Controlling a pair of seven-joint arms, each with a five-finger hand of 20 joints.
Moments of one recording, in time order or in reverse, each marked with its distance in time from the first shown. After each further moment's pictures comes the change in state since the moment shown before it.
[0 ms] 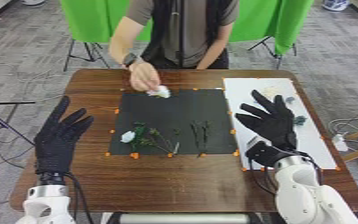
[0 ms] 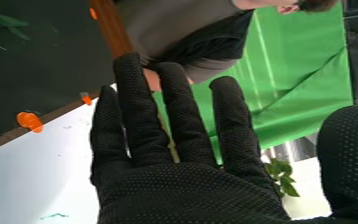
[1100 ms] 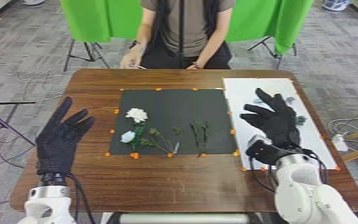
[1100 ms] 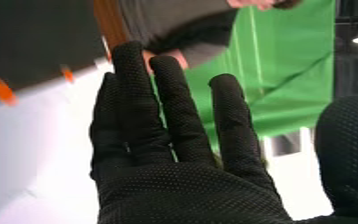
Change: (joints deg) left arm 0.3 0.1 0.5 -0.3 -0.1 0.3 0.0; right arm 0.6 2.0 -1.4 -1.4 -8.0 7.1 0.5
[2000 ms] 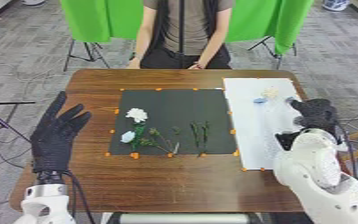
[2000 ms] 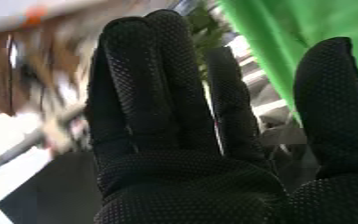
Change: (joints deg) left arm 0.0 3.3 1.0 -1.1 -2.3 2.0 4.4; right arm 20.2 14.4 -12.8 8.6 -72.2 -1.8 68.7
